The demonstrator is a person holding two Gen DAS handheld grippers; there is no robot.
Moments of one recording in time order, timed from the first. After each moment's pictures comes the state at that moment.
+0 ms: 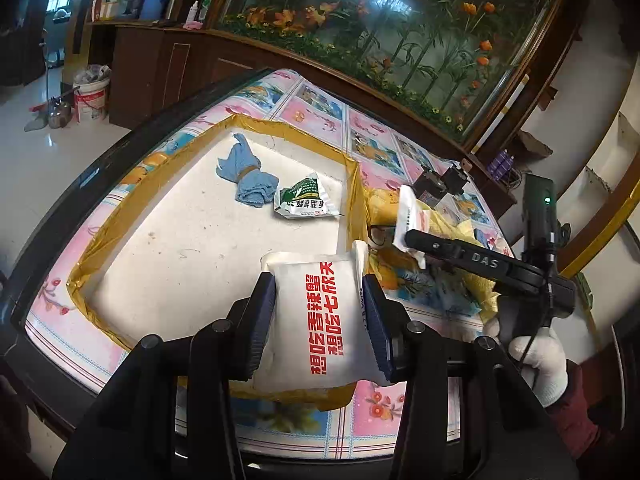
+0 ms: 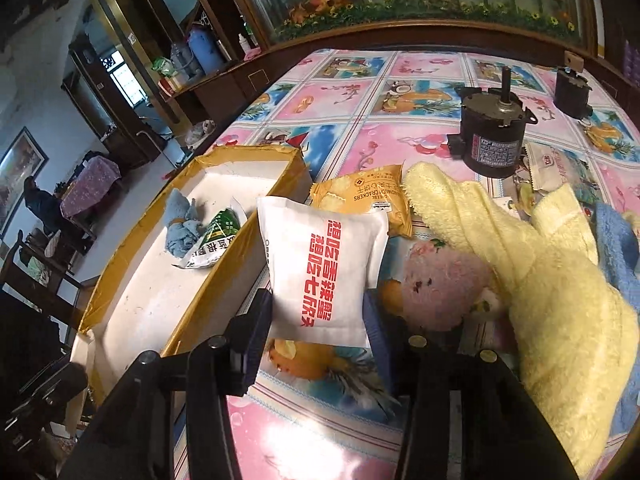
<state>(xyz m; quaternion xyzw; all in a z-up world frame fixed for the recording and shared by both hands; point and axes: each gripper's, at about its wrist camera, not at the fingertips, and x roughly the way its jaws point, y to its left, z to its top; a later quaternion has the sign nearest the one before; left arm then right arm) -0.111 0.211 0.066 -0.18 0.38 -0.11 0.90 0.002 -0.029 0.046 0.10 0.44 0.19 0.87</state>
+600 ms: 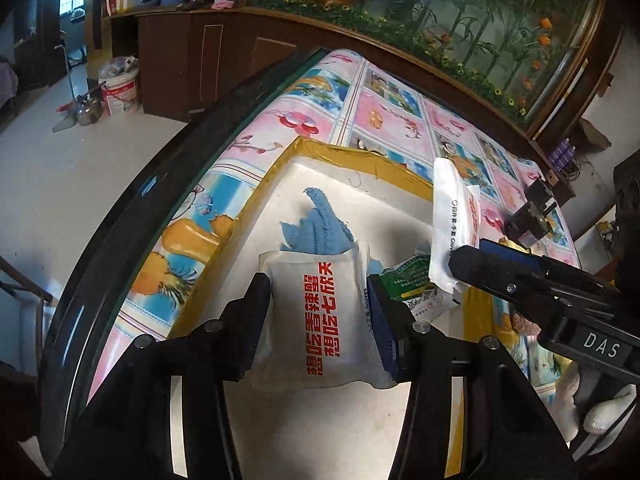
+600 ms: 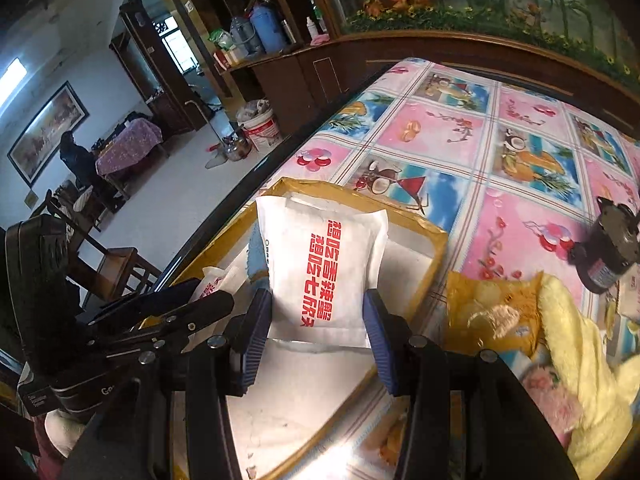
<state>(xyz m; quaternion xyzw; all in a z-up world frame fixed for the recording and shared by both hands) 0.023 0.254 0.036 -0.15 0.45 -0.04 0.88 0.079 0.086 0.063 0.02 0.46 0.27 0.85</state>
